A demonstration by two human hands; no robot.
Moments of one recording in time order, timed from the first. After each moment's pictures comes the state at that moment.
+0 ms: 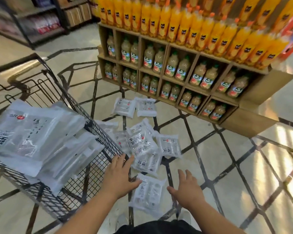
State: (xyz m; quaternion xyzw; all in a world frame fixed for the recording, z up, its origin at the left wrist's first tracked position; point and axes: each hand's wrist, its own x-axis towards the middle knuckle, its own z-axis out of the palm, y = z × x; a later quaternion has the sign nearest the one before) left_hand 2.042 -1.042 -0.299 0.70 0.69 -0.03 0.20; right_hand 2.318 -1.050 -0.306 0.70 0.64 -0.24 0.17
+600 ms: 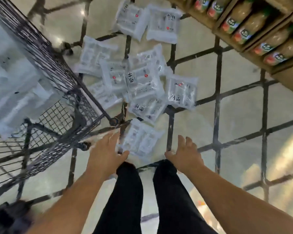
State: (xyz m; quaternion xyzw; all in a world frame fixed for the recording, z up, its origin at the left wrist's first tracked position) left_hand 2.161 -0.984 -0.499 0.52 0.78 -0.09 0.33; right_hand 2.425 -0.898 -0.521 0.60 0.66 -0.33 0.31
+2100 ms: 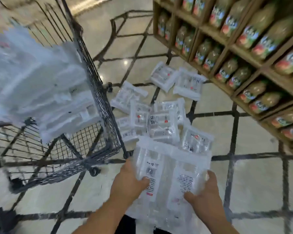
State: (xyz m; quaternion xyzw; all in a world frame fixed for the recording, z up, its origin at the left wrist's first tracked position) left_hand 2.212 -0.967 -0.451 0.32 0.85 0.15 0.39; right_hand 2.448 -0.876 -0.451 0.67 0.55 -0.49 -0.01
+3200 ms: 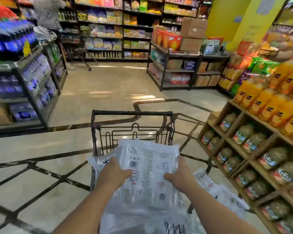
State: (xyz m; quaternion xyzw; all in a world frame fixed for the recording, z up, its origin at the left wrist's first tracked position) left_hand 1.688 -0.953 -0.191 0.15 0.92 0.31 0.21; right_hand 1.843 -0.752 -0.187 0.44 0.79 -0.43 -0.04
